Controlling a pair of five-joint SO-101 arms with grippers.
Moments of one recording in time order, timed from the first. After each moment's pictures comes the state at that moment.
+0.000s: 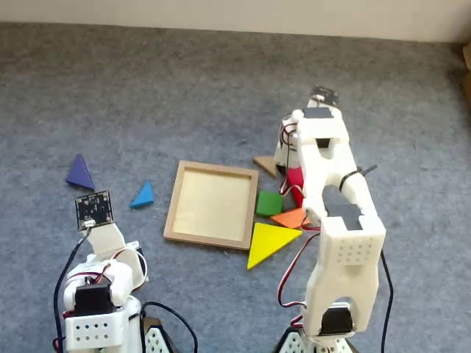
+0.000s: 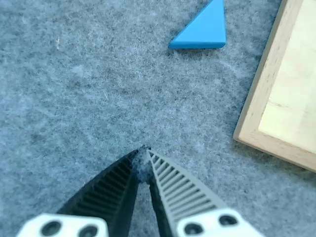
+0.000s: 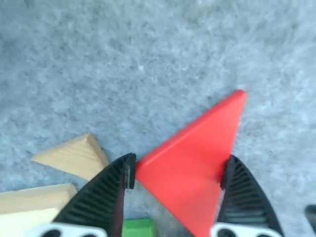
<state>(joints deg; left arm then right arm) -12.3 -102.2 96.0 75.8 14.1 -10.0 29.5 -10.2 70.7 -19.0</state>
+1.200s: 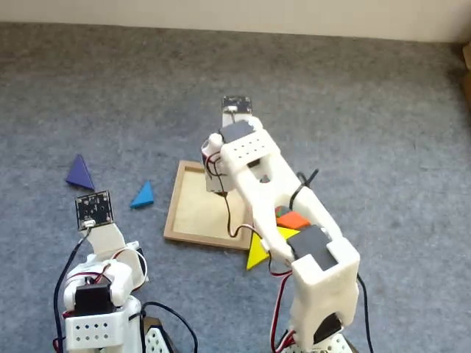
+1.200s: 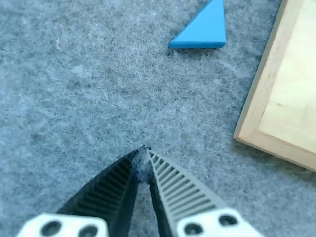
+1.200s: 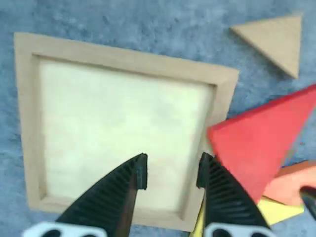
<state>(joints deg) -12.3 -102.2 96.0 75.8 14.1 -34.8 19.2 -2.5 76.0 -24.4</state>
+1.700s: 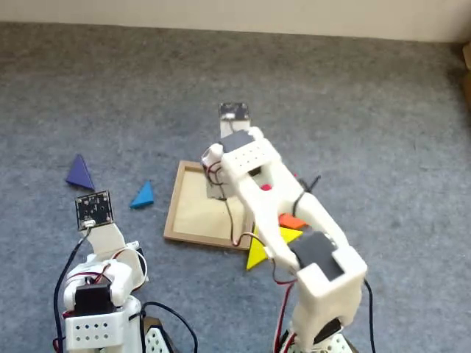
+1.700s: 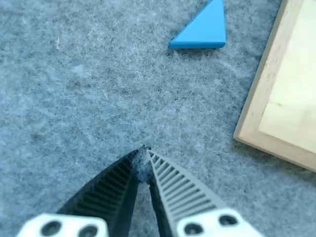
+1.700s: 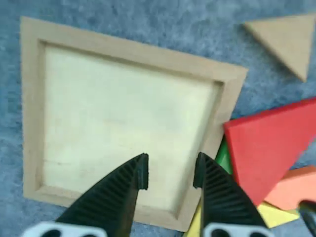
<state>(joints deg) -12.3 -102.2 96.0 75.8 14.1 -34.0 12.0 3.3 72.8 -18.8</state>
